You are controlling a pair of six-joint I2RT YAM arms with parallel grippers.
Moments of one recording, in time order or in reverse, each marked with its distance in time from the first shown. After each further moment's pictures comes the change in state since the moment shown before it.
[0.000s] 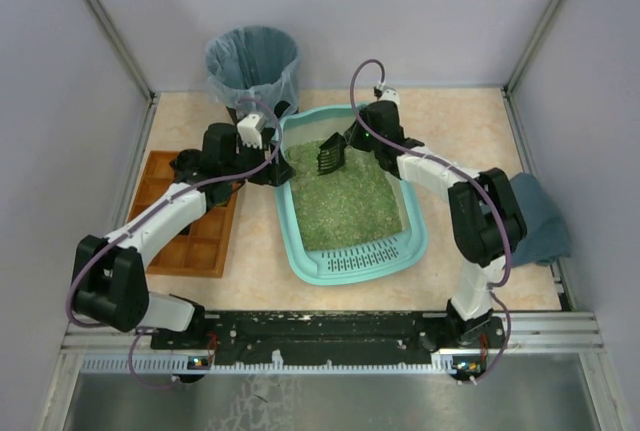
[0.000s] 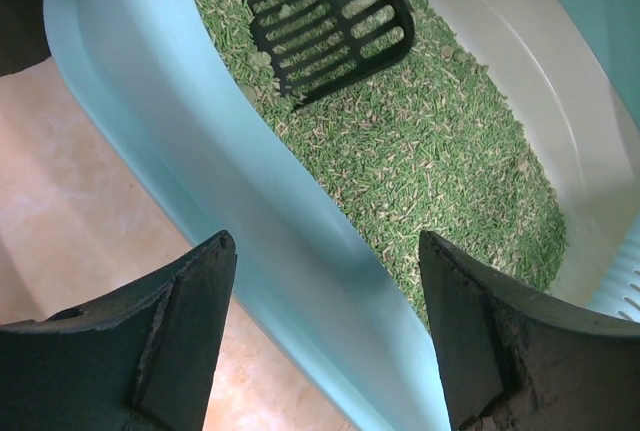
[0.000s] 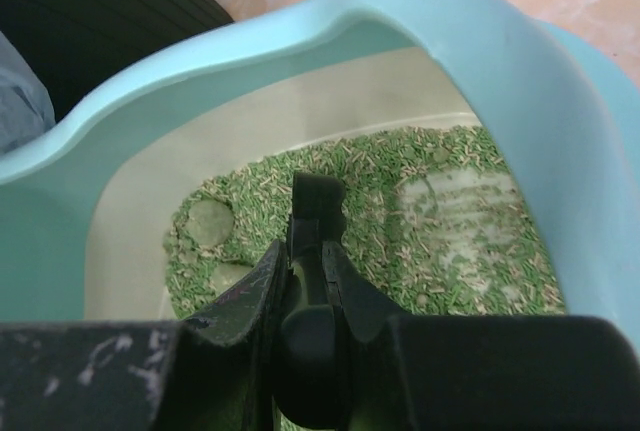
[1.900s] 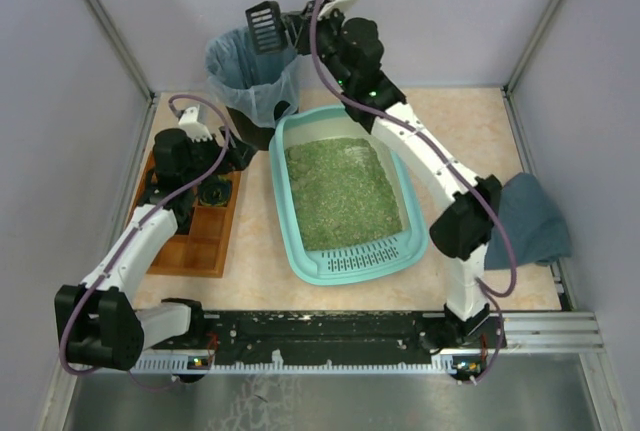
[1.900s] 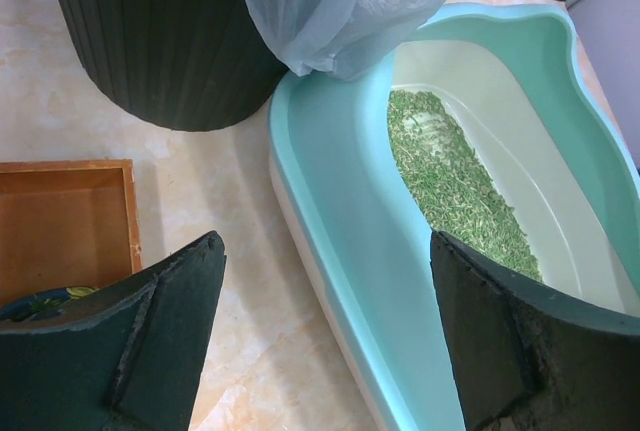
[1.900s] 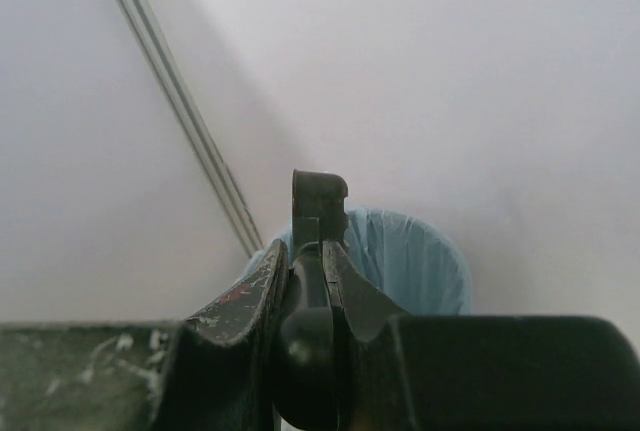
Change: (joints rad) left arm 0.227 -0.219 -0.111 0.115 -0.067 -0.127; right arm 0.200 0.206 0.921 0.031 -0.022 -0.390
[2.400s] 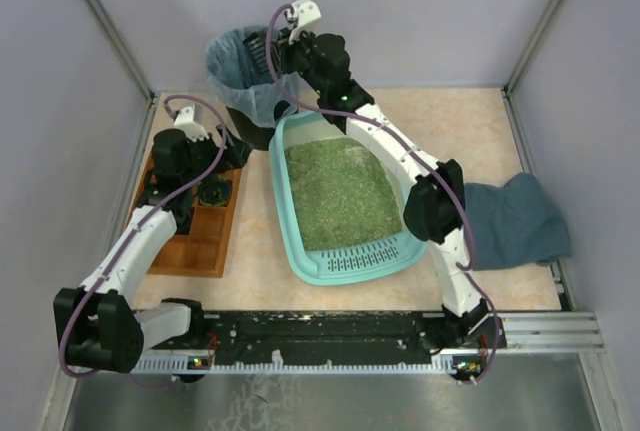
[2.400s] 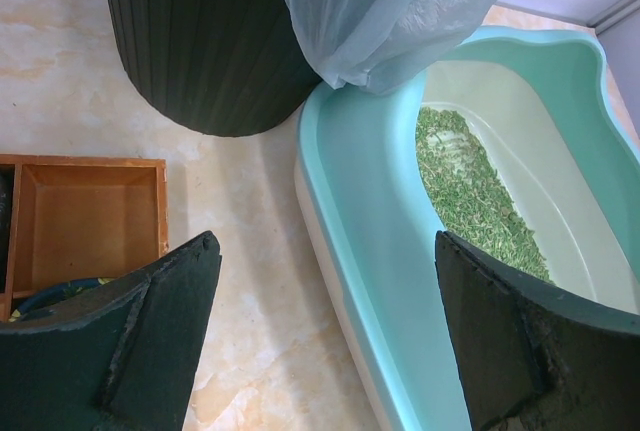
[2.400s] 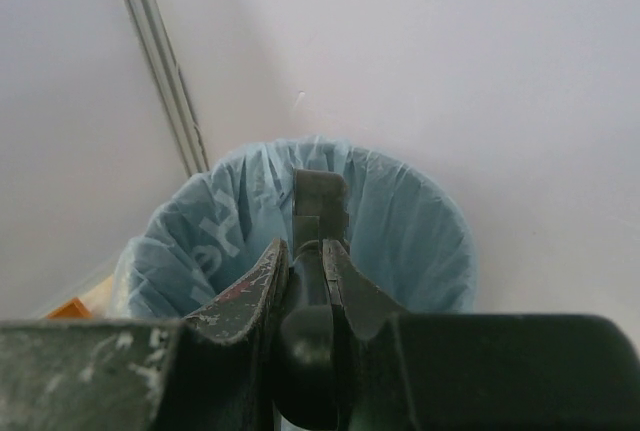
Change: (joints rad) left arm 0.000 -0.013 0.000 -0.006 -0.074 -0.018; right arm 0.003 0.193 0.080 0.011 -0.072 -0.174
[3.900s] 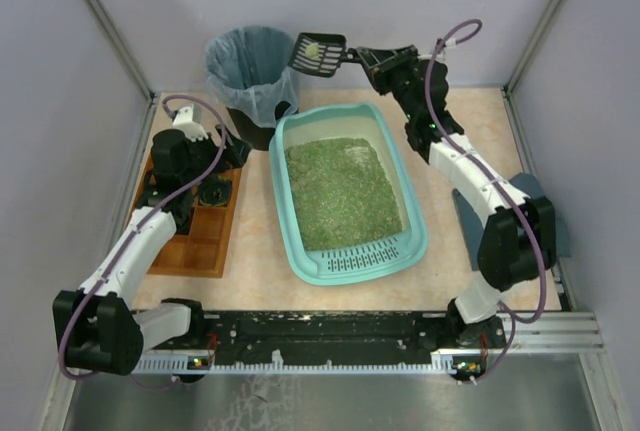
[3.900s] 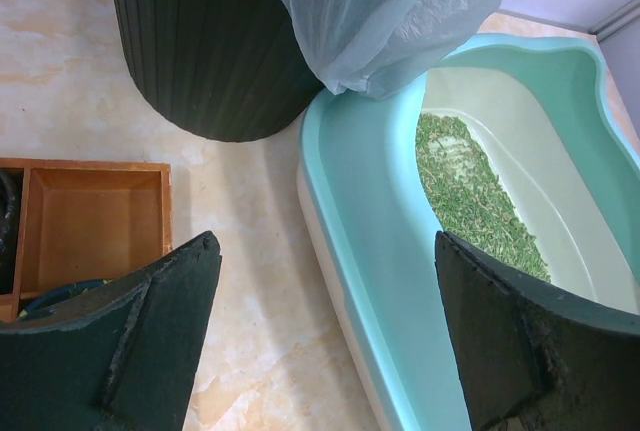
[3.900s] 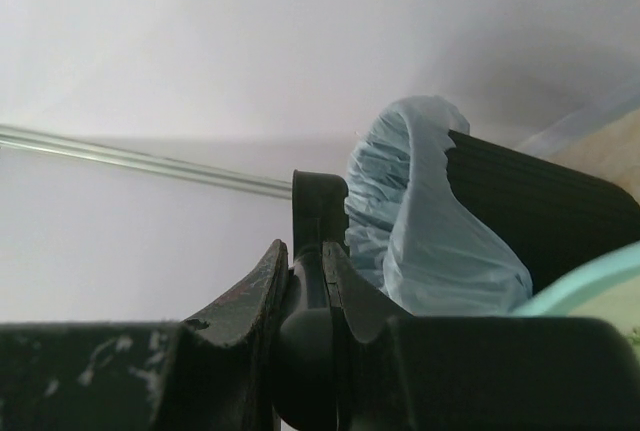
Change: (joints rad) left arm -0.003 -0.010 0.000 0.000 -0.014 0.000; right arm -0.319 -0.626 -0.905 0.192 -0.020 1.282
